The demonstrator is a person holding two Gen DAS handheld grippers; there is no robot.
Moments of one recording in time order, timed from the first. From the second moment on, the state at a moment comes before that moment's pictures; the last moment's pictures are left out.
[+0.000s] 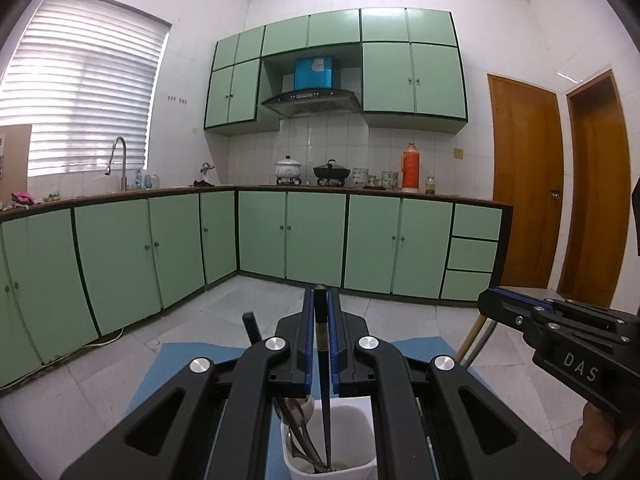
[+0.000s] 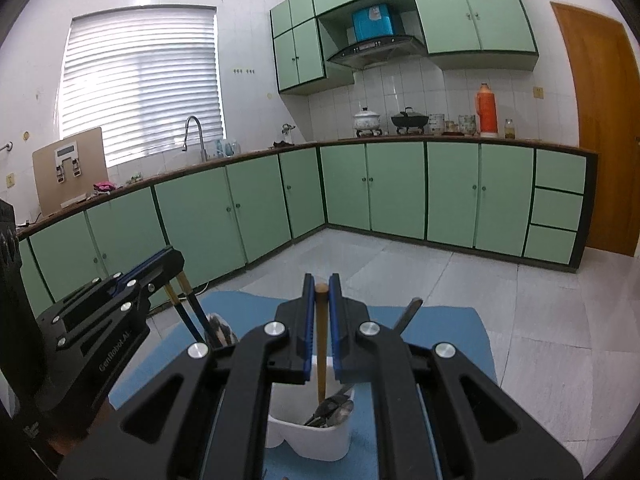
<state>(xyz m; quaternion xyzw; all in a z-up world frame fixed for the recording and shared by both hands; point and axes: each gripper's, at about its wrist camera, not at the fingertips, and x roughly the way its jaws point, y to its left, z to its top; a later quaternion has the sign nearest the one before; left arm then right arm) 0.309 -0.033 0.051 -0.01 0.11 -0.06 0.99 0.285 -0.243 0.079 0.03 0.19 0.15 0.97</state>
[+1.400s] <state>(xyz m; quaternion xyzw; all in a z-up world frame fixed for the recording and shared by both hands) 0.176 -0.009 0.033 0.00 0.09 -0.05 0.99 0.140 -0.273 0.050 0.04 0.14 0.12 0.98</state>
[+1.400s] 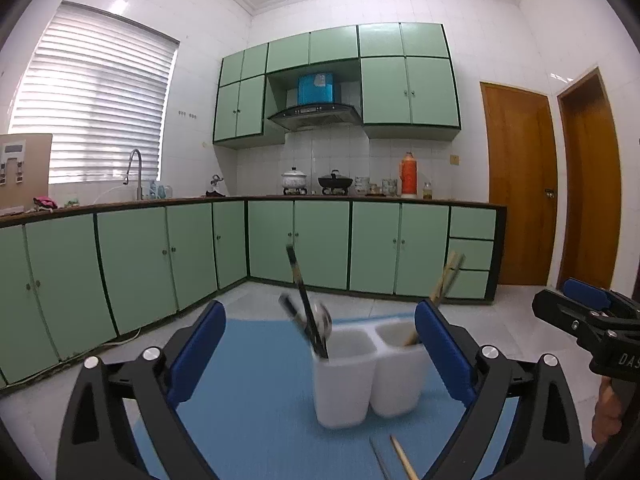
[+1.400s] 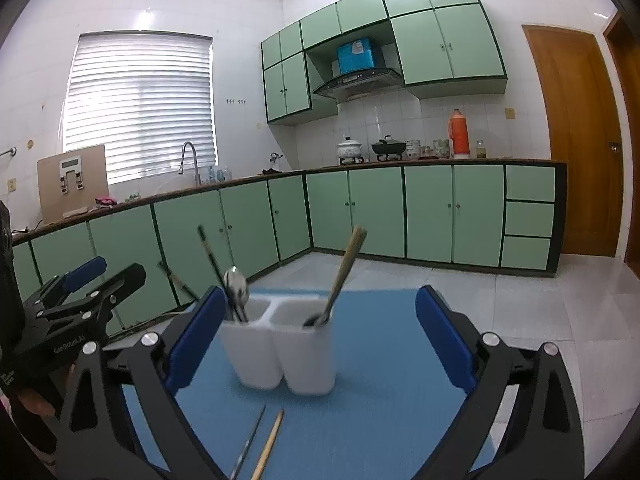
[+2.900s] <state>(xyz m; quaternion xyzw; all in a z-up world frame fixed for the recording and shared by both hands) 0.027 0.018 -0.102 0.00 0.20 -0.01 0.98 -0.012 -0.198 -0.127 -0.02 0.19 0.06 0.98</state>
